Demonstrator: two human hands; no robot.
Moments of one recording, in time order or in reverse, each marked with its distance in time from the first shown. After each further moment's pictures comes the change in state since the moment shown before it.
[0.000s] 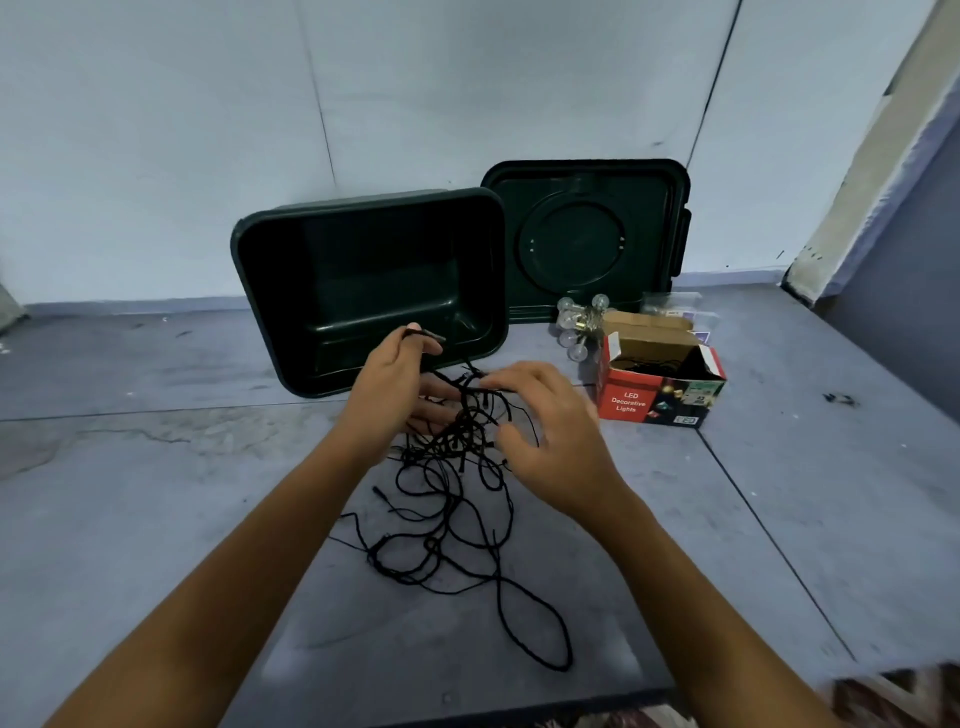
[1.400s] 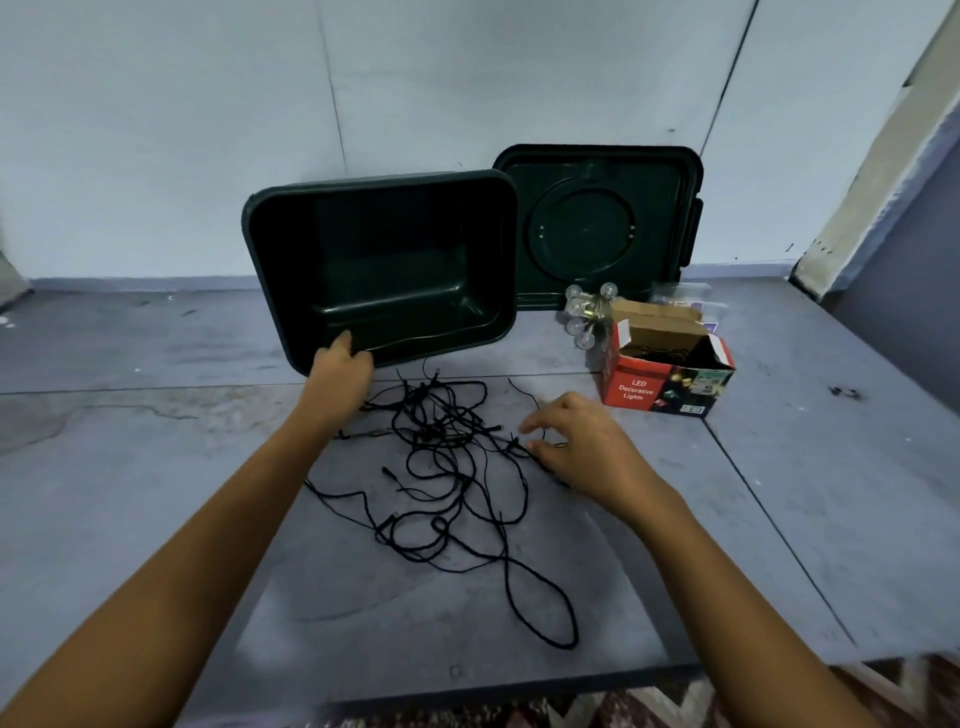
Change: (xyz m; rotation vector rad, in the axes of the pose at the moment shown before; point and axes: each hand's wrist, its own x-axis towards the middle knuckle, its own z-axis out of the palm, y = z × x) left_hand 0.054 -0.058 -0.051 0.442 0.224 -0.062; right_hand -0.006 0.038 -0.007 -0.304 -0.358 0.210
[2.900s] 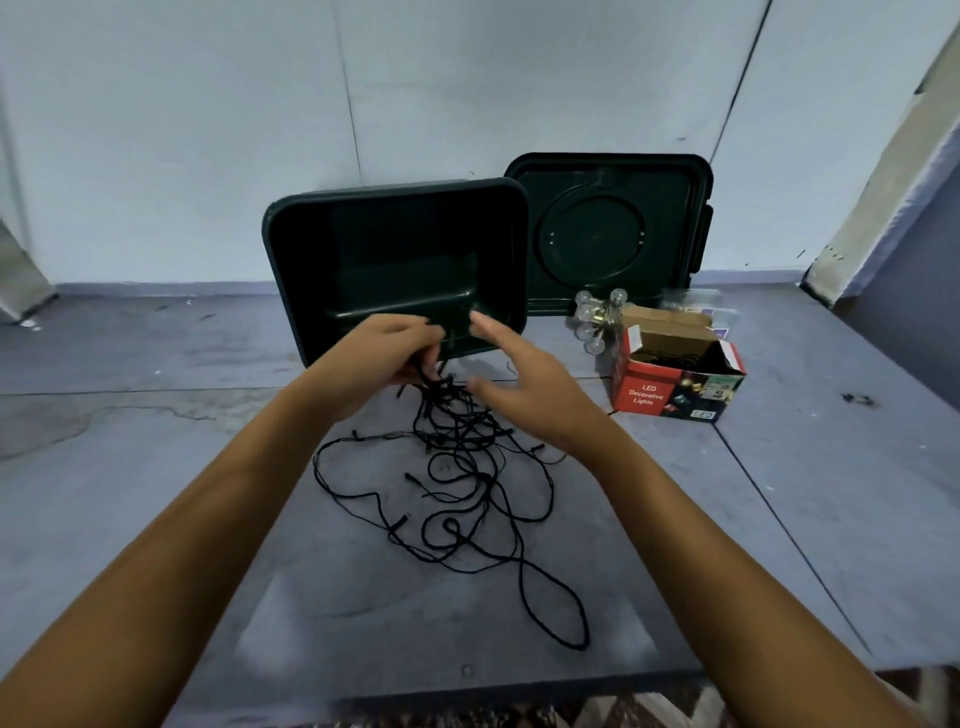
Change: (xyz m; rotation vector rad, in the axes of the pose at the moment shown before) left_hand -0.043 0.057 -0.032 -0.224 -0.425 0.282; right_hand 0.039 -0.058 -0.011 0.422 0.029 -0.260
